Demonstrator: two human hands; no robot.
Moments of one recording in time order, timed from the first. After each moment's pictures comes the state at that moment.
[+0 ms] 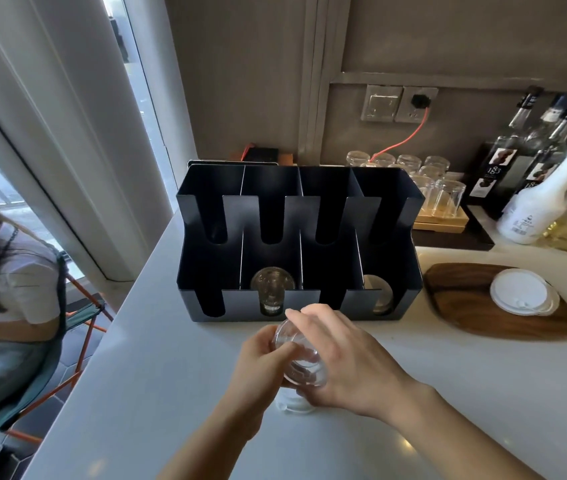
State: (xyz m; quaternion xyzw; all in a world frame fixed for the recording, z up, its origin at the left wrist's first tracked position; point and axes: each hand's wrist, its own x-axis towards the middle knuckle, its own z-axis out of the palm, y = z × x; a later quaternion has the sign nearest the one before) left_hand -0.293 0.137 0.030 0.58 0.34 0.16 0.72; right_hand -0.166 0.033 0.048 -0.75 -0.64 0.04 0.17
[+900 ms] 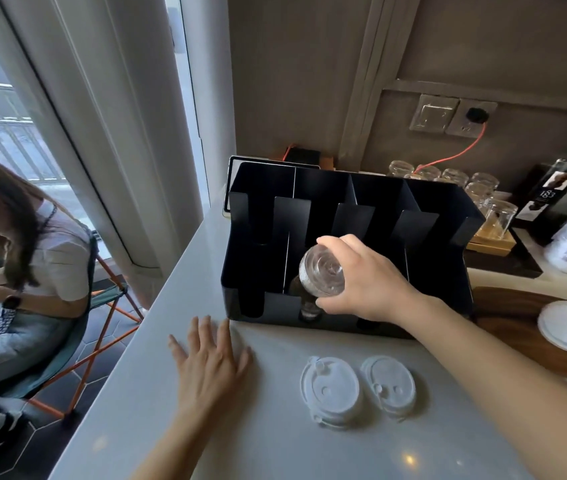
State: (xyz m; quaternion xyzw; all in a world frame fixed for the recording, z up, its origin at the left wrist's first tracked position) left_hand -0.363 0.241 -0.071 0.87 0.48 0.05 0.08; right_hand -0.123 0.142 0.098 -0.79 -0.60 0.05 0.15
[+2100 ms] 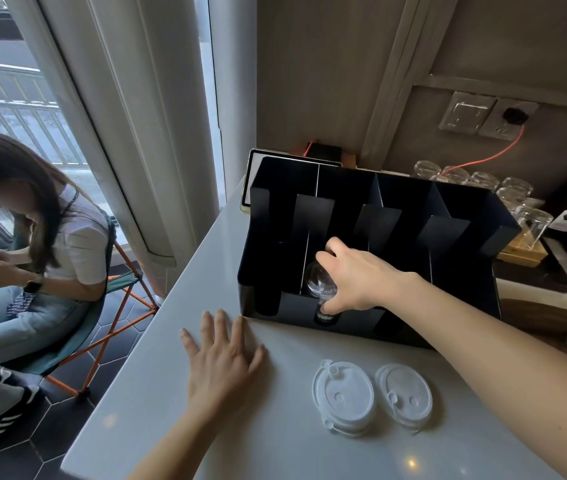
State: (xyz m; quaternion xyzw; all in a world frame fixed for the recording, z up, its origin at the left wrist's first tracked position) left_hand -0.362 0.242 -0.079 0.87 0.49 0.04 0.06; right_hand -0.117 0.198 0.082 -0.75 -0.65 0.06 -0.10
